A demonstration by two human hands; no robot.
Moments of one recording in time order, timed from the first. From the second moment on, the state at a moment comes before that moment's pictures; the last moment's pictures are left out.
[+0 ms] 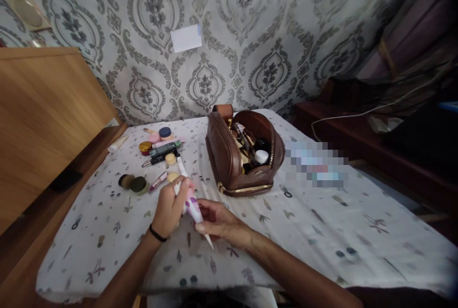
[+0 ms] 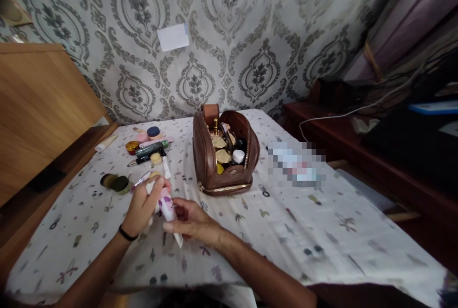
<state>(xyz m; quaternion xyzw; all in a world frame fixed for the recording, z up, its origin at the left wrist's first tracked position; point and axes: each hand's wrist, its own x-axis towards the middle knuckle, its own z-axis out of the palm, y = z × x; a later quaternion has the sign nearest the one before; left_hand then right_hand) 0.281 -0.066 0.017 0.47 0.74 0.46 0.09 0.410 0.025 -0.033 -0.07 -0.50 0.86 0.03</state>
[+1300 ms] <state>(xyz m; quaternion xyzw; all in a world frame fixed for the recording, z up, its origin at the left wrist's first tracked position) 0.314 -0.064 -0.001 0.61 0.70 0.34 -0.14 0.401 0.025 -0.042 -0.18 -0.36 0.90 0.18</state>
